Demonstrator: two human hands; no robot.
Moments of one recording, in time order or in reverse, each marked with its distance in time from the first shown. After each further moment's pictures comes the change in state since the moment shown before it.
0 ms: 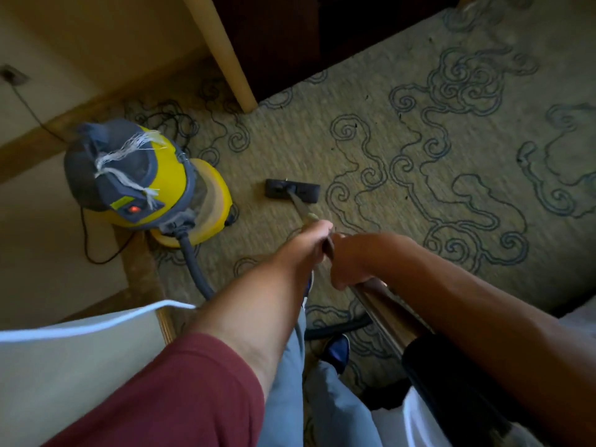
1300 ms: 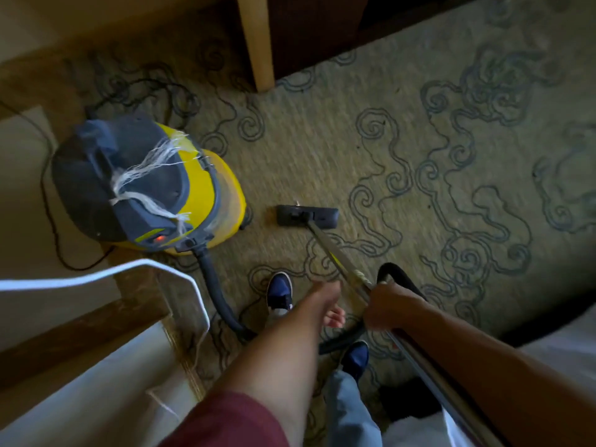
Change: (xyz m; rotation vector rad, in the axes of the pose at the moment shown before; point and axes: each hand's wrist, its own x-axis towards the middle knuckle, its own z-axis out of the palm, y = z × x) left_hand 0.113 -0.008 -0.182 0.178 -0.312 -0.360; right_hand 0.181 -0.095 -0.024 0.127 -0.101 0.438
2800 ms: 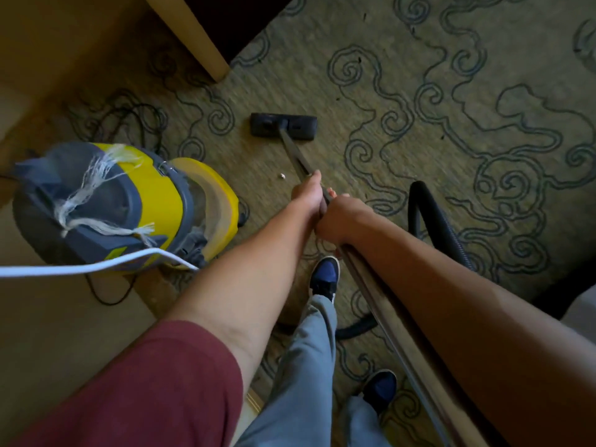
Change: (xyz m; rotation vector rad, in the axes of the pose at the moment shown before) left_hand 0.066 0.119 0.029 -0.005 0.509 0.374; right_hand 0.063 0.003 -0.026 0.458 0.271 -0.077
